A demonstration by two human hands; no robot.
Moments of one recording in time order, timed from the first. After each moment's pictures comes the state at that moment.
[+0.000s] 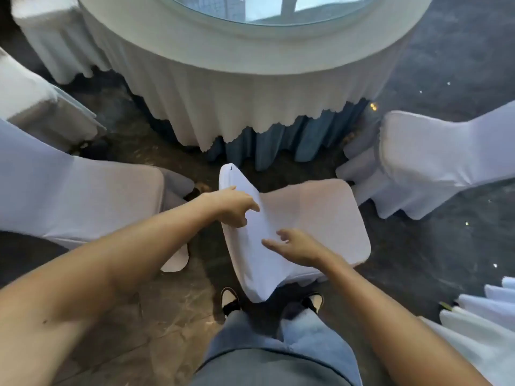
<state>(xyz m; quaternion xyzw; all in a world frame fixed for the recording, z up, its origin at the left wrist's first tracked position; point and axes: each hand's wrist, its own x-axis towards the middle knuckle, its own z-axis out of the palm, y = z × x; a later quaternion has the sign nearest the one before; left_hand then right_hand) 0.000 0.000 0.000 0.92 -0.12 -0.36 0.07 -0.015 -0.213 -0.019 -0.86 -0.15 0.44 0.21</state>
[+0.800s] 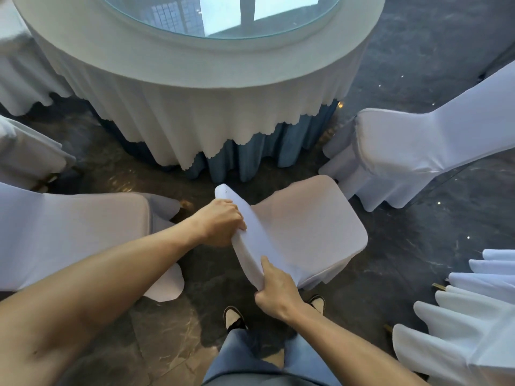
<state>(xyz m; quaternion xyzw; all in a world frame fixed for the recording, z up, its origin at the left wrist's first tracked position) 0.008 0.058 -0.023 0.93 -0.32 -0.16 -0.01 -0.091 -0.160 -0.056 -0.91 -0.11 0.33 0.21</state>
